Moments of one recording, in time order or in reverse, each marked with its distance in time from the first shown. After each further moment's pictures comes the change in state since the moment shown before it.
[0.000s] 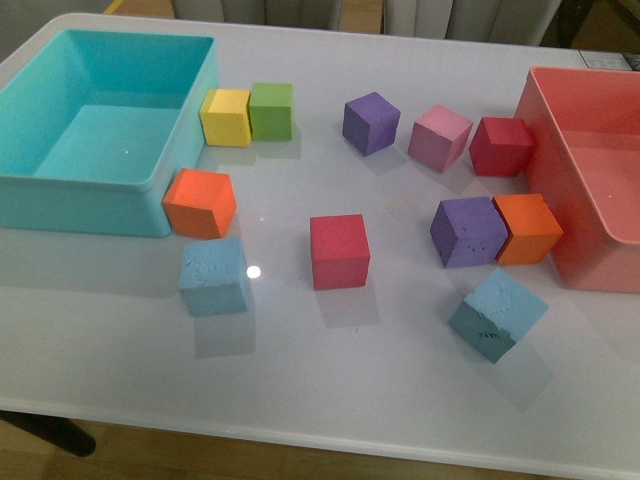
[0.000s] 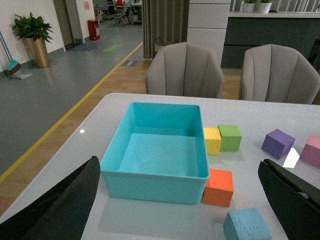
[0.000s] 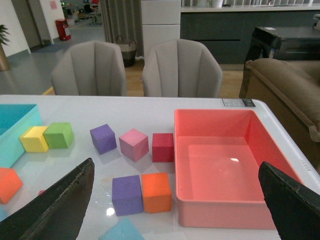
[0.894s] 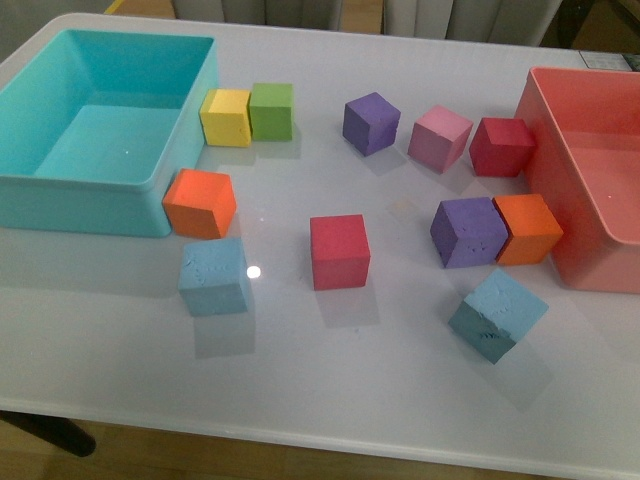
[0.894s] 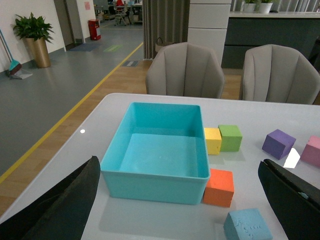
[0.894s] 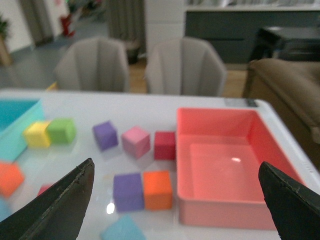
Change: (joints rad) left arm 0.000 0.000 0.000 0.000 0.000 0.000; right arm -0.041 0.147 0.099 -0.238 -0.168 -0.139
